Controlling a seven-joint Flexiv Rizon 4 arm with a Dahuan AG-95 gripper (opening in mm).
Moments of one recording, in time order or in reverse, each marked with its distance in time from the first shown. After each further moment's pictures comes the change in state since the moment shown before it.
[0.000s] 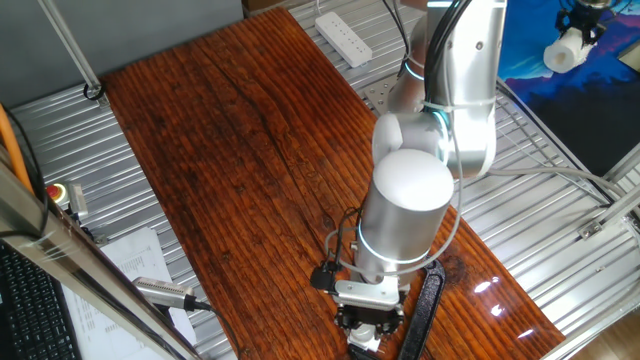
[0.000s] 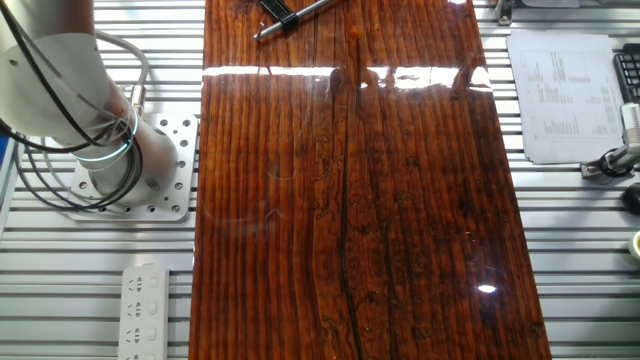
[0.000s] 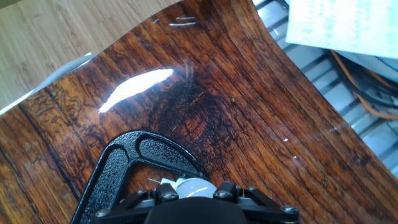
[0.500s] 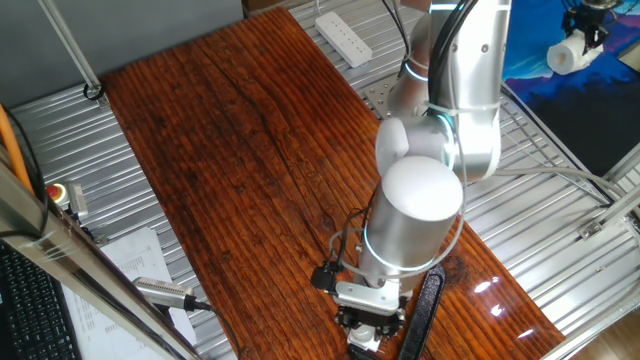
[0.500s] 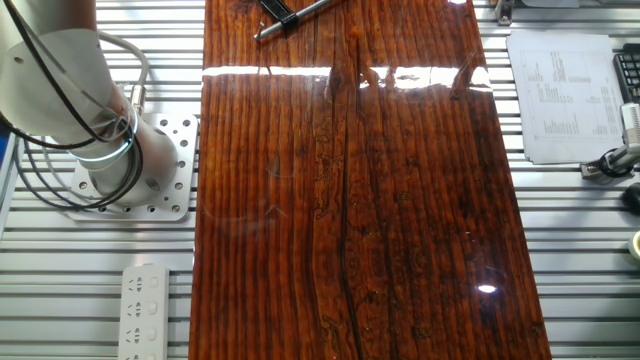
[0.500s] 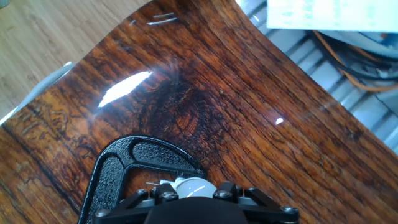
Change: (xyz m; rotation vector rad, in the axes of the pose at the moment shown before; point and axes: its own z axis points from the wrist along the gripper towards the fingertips) arm 0.000 0.000 0.001 0.033 0.040 0.113
